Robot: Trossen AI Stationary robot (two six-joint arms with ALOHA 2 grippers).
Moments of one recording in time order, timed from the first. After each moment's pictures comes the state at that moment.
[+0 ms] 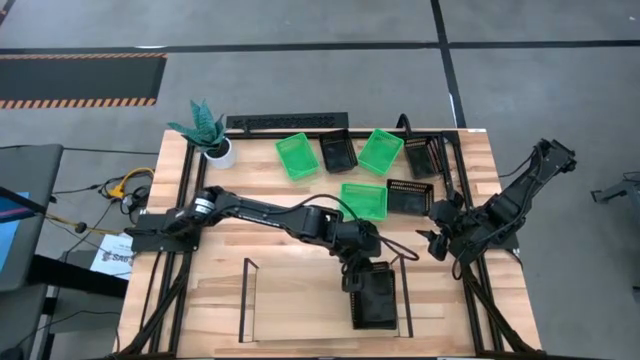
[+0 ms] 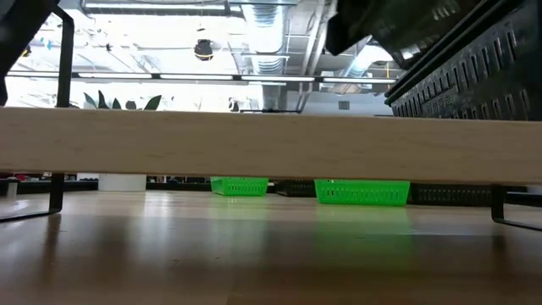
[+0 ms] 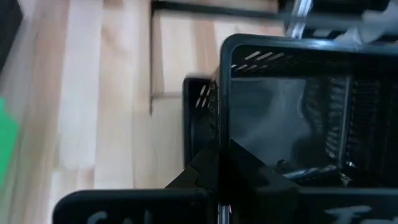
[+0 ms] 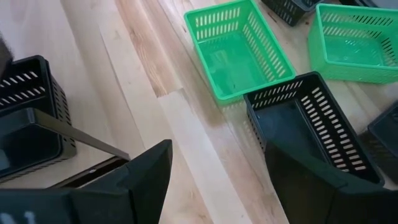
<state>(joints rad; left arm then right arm) -0.19 2.21 2.11 -0.73 0.14 -0.22 0.71 0.87 0.84 -1.17 0.68 1.02</state>
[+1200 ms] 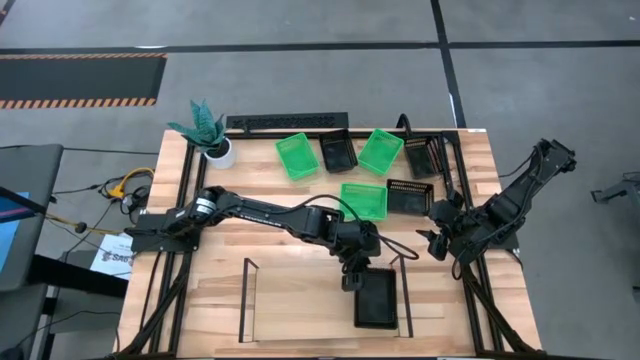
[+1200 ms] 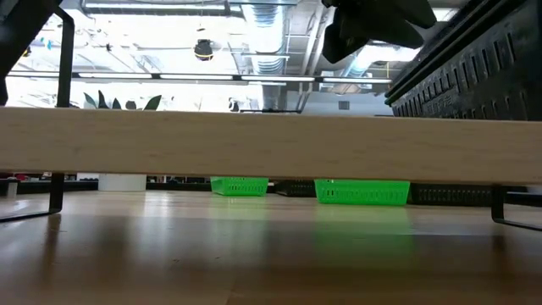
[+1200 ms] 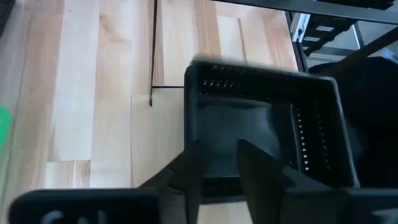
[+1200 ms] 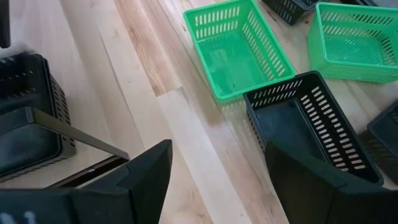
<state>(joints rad) -0.18 2.21 2.11 -0.75 0.15 -0.24 0.71 0.87 0.84 -1.17 0.68 1.02</state>
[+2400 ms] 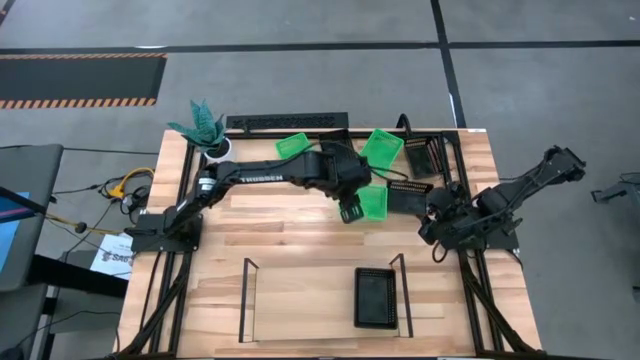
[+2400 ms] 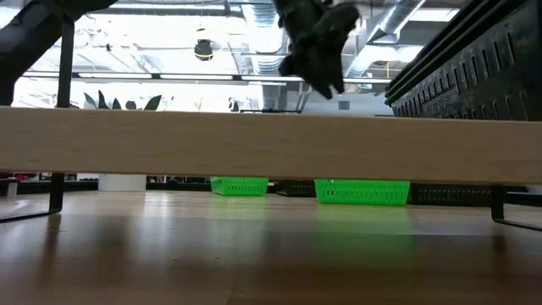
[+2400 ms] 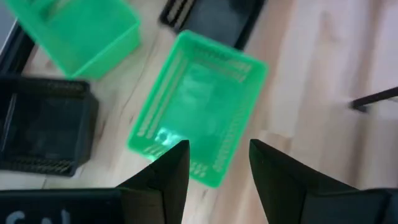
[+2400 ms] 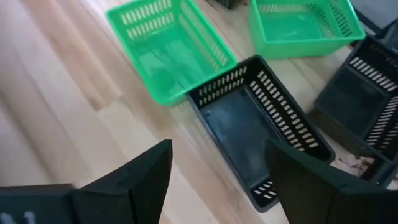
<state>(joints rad) 0.08 2.20 2.22 -1.06 -0.12 -0.19 0.51 0.87 0.80 -1.22 0.68 1.05</state>
